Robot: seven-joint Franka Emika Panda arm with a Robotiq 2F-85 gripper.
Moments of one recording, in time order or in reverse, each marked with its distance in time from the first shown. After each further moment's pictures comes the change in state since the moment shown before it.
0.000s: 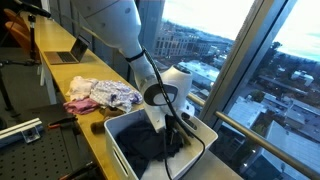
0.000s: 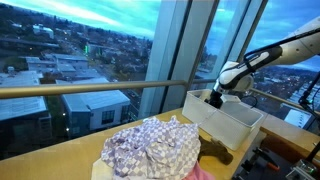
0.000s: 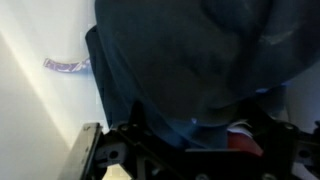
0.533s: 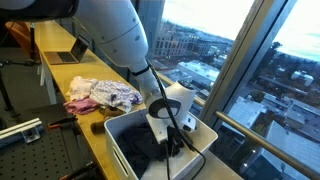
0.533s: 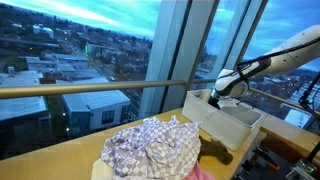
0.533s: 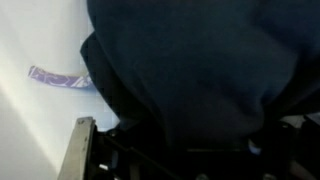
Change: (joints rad) arm -0.032 0.137 0.005 0.128 0.001 -0.039 0.000
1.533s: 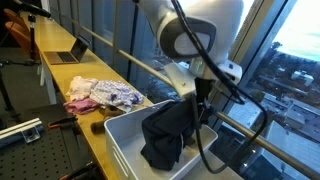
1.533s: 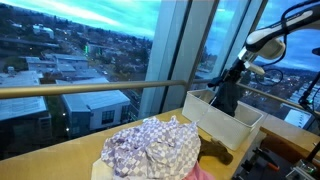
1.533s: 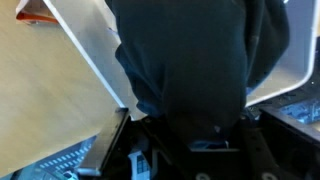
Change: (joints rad) arm -0.098 -0.494 -0.003 -0.167 0.102 -0.122 -0.043
